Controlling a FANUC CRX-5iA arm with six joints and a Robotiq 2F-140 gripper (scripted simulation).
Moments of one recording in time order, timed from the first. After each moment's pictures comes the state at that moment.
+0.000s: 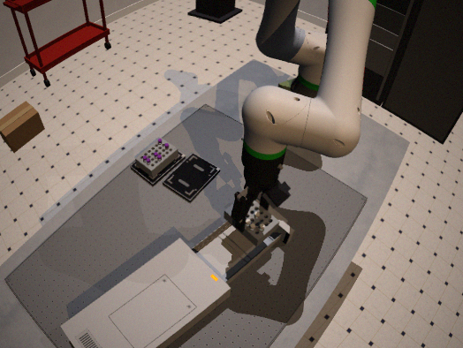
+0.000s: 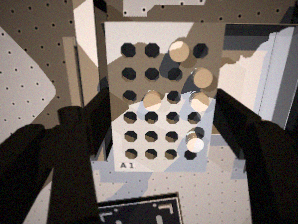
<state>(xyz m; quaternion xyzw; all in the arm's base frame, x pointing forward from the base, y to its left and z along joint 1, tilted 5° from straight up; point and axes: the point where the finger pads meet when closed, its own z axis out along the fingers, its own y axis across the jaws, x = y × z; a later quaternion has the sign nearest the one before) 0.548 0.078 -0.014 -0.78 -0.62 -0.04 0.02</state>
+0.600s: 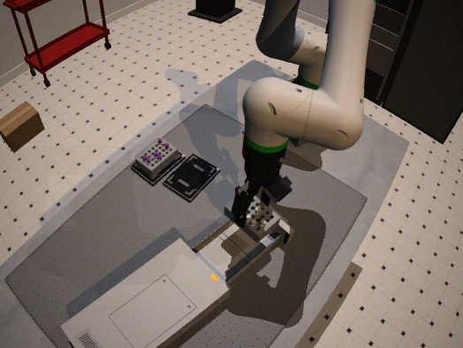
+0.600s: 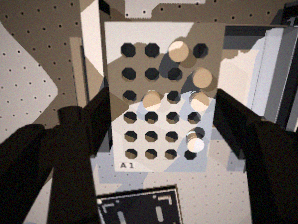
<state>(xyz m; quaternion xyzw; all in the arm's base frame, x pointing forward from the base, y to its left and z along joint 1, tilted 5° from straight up) 0.547 0.076 0.006 -0.78 -0.62 -0.04 0.02</state>
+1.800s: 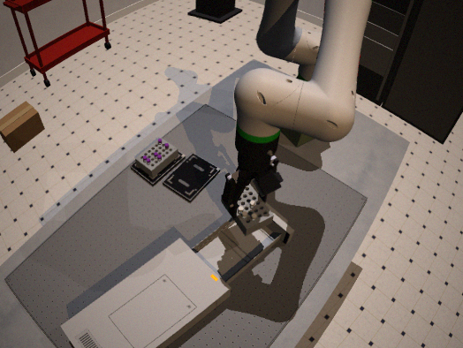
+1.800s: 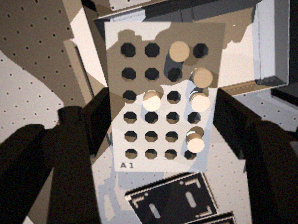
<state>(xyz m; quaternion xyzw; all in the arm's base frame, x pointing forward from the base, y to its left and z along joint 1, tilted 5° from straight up) 0.539 0.053 0.012 -0.85 -0.52 -0.03 0.03</state>
